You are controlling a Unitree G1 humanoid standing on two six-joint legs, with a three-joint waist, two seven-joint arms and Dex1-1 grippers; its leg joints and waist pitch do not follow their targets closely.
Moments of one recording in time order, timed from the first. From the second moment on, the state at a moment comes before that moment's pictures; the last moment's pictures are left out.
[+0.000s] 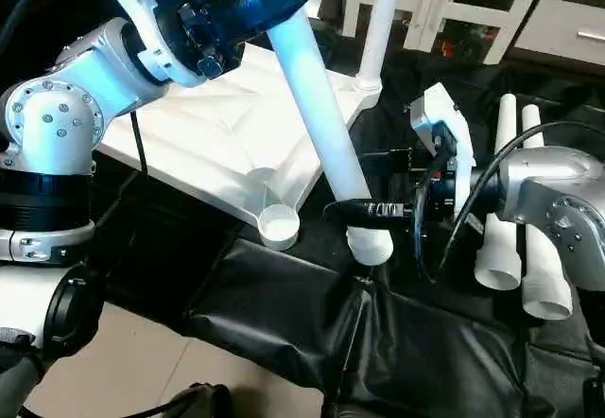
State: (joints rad) left arm -1.03 0.24 0.10 0.16 -0.86 0.69 -0.94; right arm -0.55 -0.84 0.01 -0.18 0.72 0.86 1.12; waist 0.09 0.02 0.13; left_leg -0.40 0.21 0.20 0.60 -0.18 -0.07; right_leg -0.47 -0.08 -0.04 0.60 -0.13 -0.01
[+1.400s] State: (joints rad) left arm -1.04 0.22 0.11 0.13 -0.92 0.75 -0.95; right arm -0.52 -0.85 0.06 -0.19 0.67 0.84 1.18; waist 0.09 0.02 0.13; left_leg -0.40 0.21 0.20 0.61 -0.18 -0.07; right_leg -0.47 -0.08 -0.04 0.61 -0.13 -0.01
